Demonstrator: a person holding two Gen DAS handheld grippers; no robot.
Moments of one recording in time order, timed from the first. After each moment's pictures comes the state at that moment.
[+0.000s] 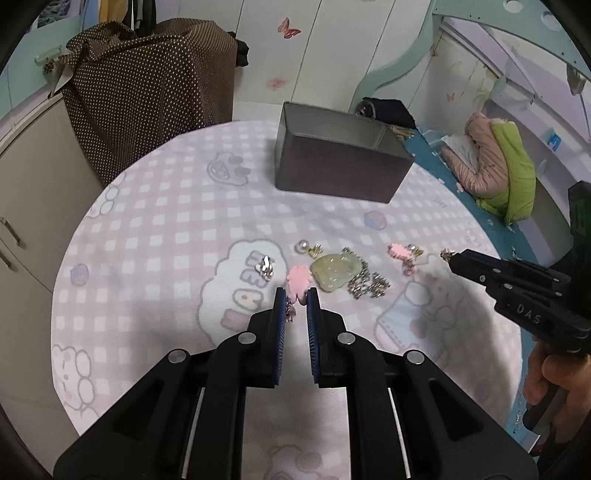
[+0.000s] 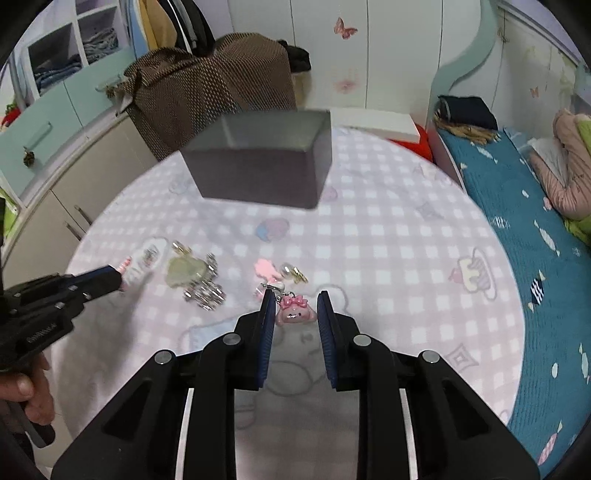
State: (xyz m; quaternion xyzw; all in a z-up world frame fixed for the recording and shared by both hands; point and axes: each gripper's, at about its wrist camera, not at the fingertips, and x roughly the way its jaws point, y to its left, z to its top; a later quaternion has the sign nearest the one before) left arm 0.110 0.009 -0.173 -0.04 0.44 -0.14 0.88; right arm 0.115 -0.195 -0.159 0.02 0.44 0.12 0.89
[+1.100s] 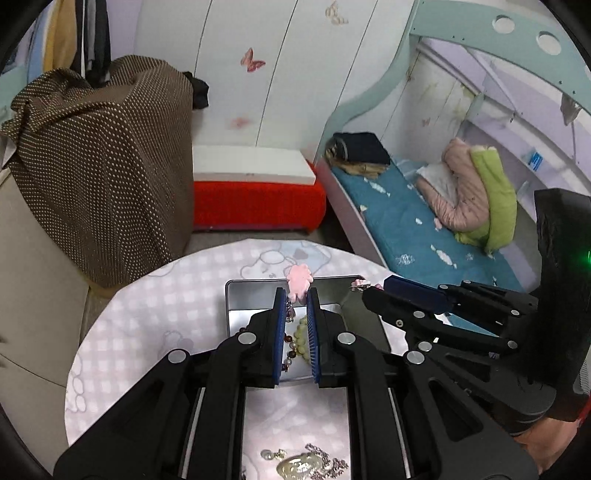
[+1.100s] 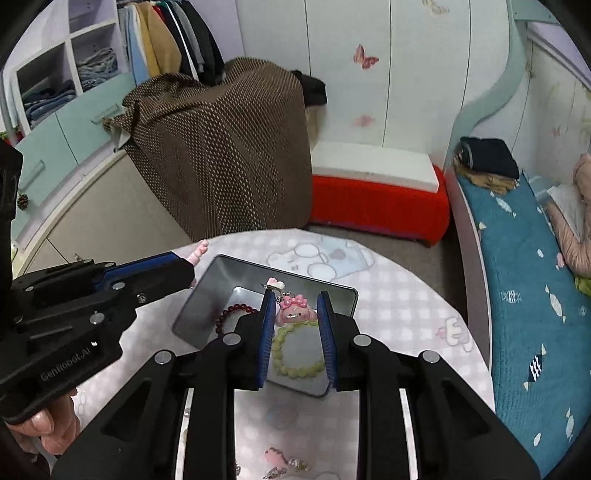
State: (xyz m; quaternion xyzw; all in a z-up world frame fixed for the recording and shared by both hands) left arm 0.280 -0.043 -0.089 -0.04 0.41 -0.20 0.89; right arm 0.265 -0.167 -0.097 0.00 0.42 0.14 0.90
